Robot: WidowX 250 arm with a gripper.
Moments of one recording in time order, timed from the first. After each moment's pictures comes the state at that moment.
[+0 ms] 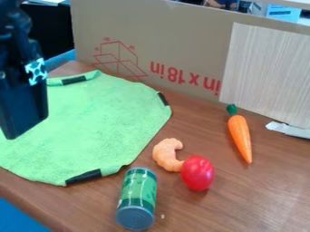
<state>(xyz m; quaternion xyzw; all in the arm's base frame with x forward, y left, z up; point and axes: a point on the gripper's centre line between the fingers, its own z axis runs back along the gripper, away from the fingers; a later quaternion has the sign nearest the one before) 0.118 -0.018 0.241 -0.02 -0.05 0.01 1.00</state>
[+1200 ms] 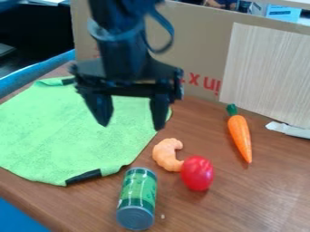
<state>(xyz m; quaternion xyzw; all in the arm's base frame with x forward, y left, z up) 0.241 -0.031 0.163 -0.01 -0.16 0.20 0.97</state>
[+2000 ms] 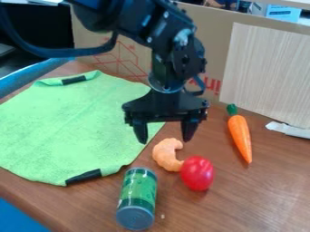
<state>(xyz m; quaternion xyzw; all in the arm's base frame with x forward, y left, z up) 0.306 -0.028 0.094 0.03 -0.19 0.30 0.93</state>
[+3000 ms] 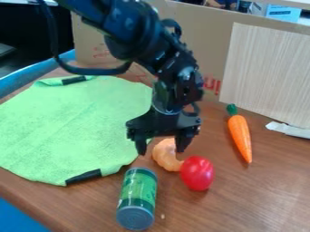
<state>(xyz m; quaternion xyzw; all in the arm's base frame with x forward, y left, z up) 0.323 -0.012 0.048 0.06 -0.18 0.34 0.92</state>
